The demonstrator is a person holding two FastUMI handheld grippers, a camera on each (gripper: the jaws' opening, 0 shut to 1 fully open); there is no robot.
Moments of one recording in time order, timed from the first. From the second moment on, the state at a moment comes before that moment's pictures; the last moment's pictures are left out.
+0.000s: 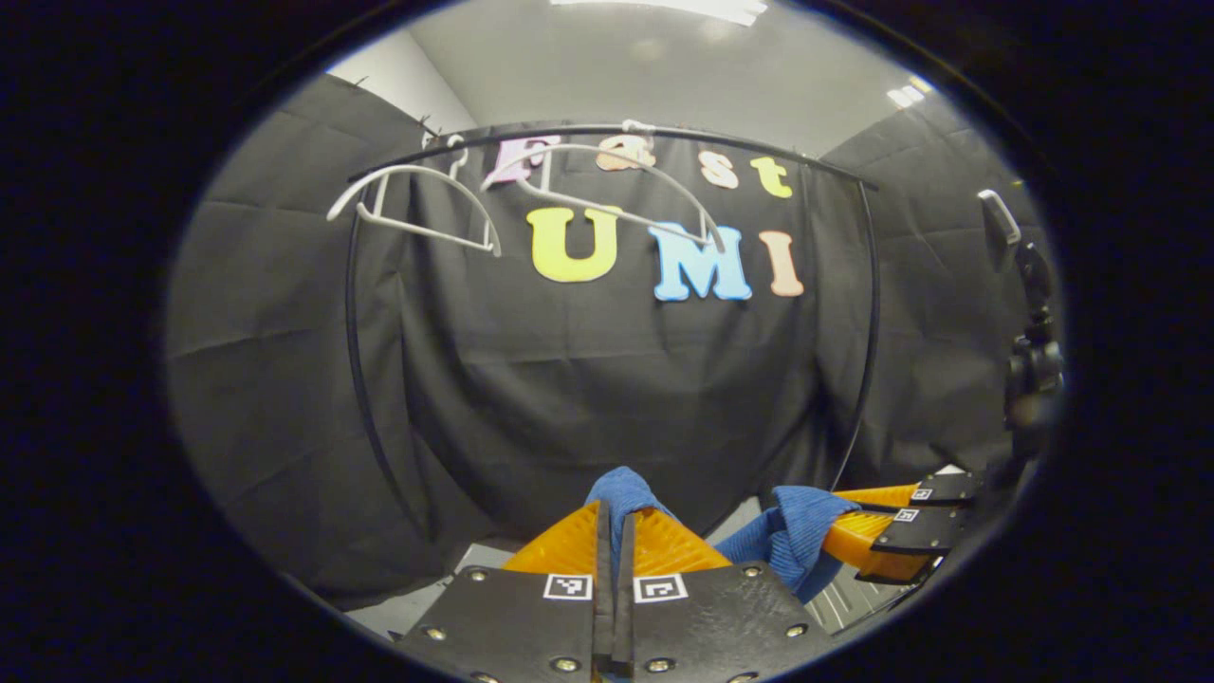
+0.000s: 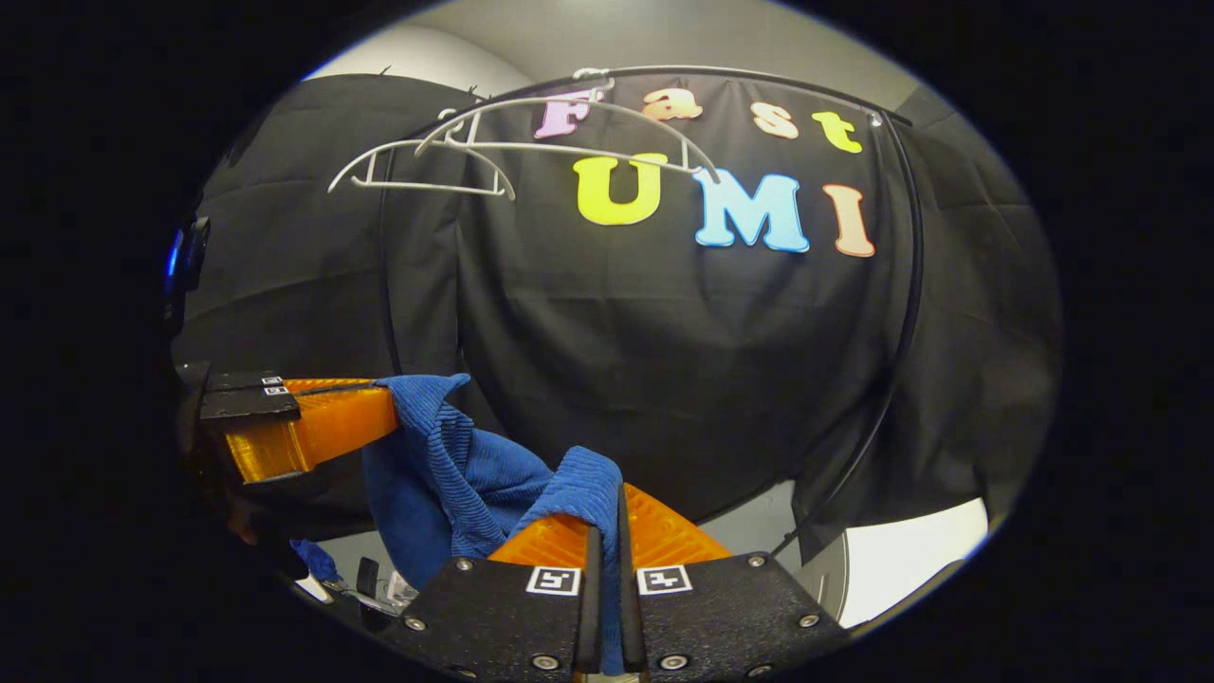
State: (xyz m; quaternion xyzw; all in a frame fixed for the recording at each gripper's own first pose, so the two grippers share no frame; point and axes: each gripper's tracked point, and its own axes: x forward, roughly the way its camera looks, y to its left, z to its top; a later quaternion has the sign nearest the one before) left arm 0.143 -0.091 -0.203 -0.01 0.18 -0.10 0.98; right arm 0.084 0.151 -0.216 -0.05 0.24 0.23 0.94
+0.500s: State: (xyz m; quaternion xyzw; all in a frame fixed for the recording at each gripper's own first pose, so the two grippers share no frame) left arm 0.101 -0.077 -0.317 0.03 0.31 -0.10 0.94; right arm 0.043 0.130 -0.302 -0.11 0.35 0.23 0.90
